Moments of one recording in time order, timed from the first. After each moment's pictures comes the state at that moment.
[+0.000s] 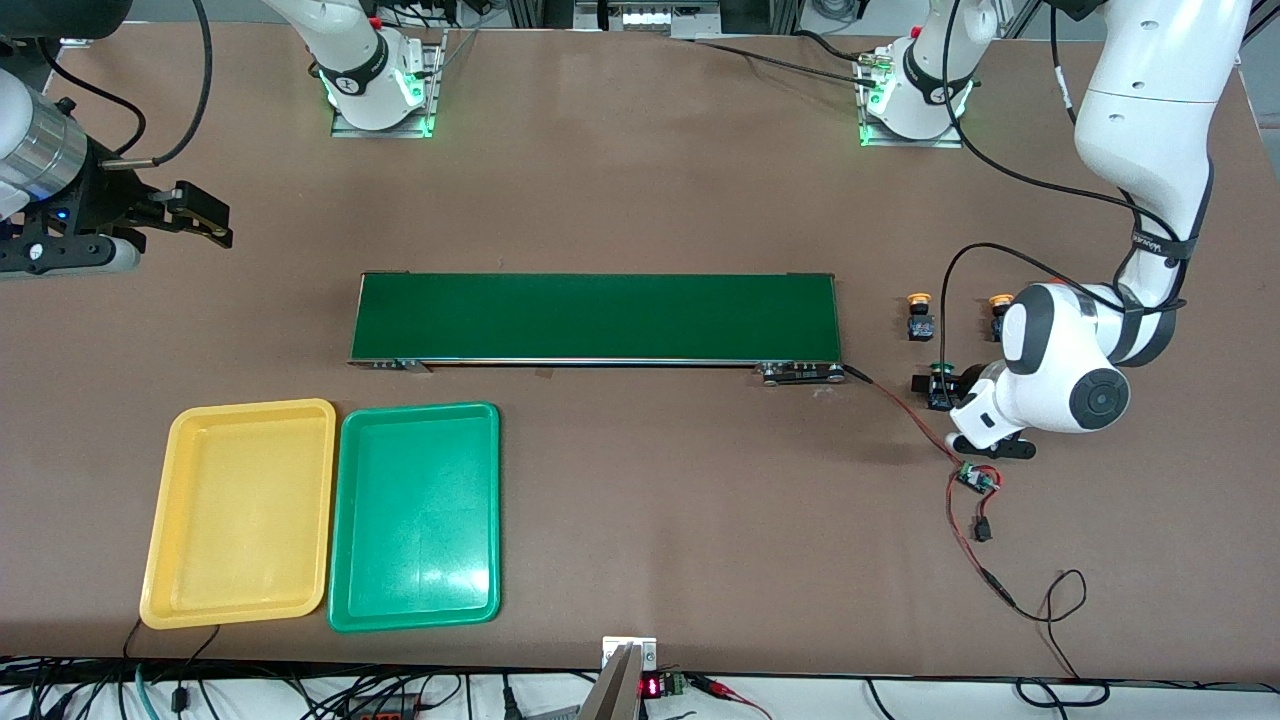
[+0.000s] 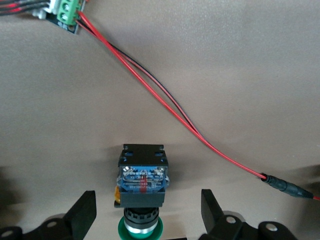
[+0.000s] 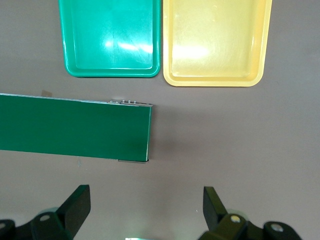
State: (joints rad) left arm 0.06 0.64 -0.08 -1.77 -0.04 2.10 0.08; right arm 0.05 0.02 0.03 -1.61 -0.02 1.55 0.00
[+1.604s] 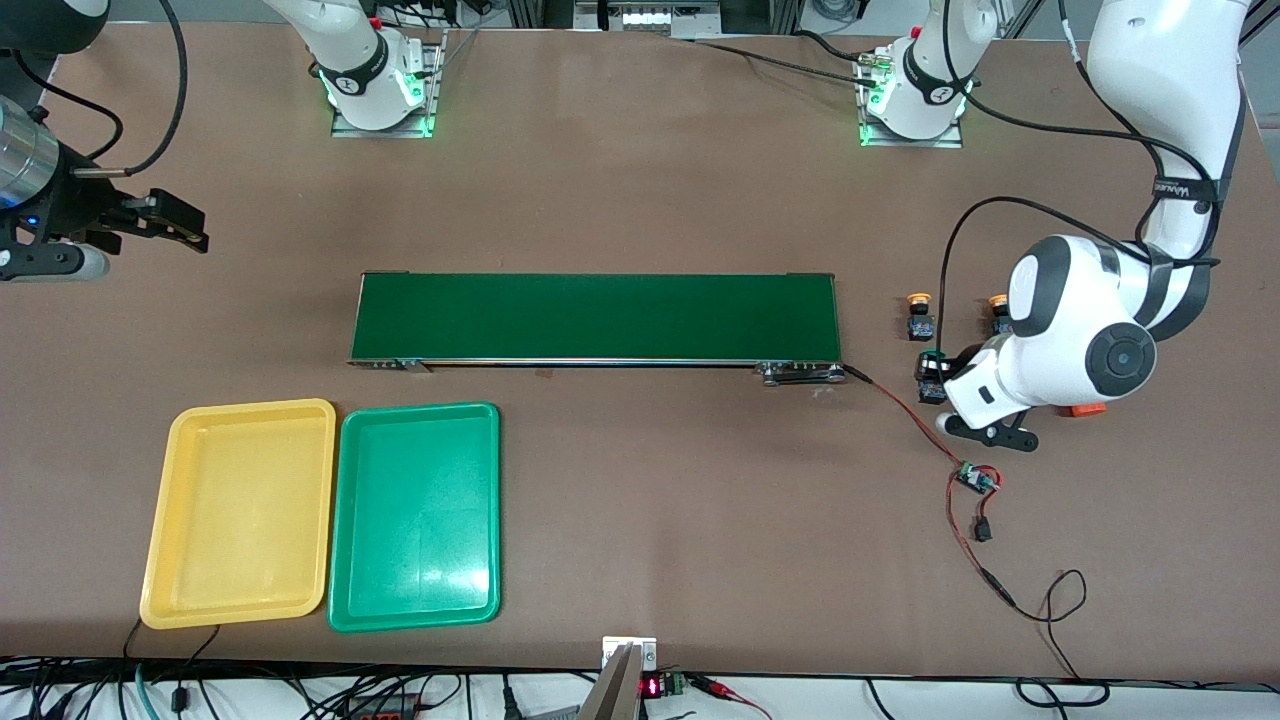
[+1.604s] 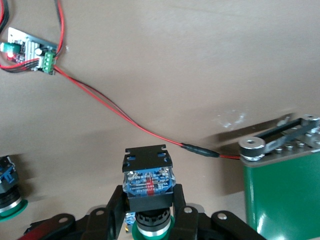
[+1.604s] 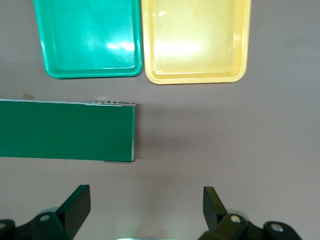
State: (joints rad) left arm 0.04 0.46 -0.17 -1.76 -0.04 1.98 0.10; right arm 0.02 0.03 0.02 -1.61 -0.06 1.55 0.00
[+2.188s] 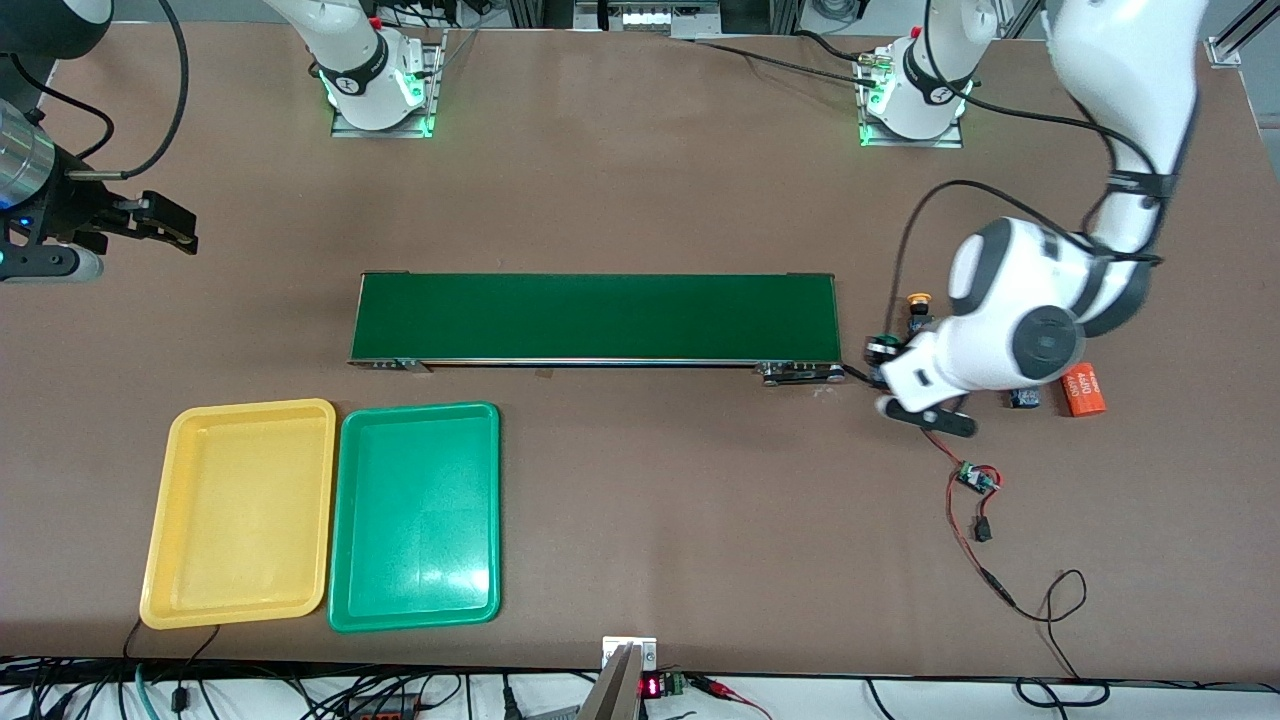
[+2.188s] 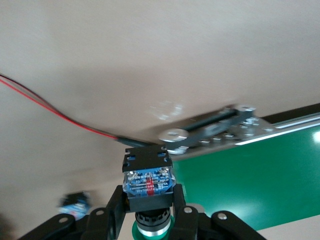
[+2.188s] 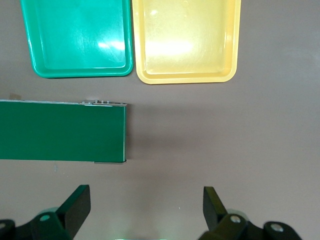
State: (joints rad) left arm -0.06 0.45 -0.24 -1.77 -0.04 1.97 -0.08; right arm 0.02 0.04 0.03 -1.61 -0.08 1.56 0.00
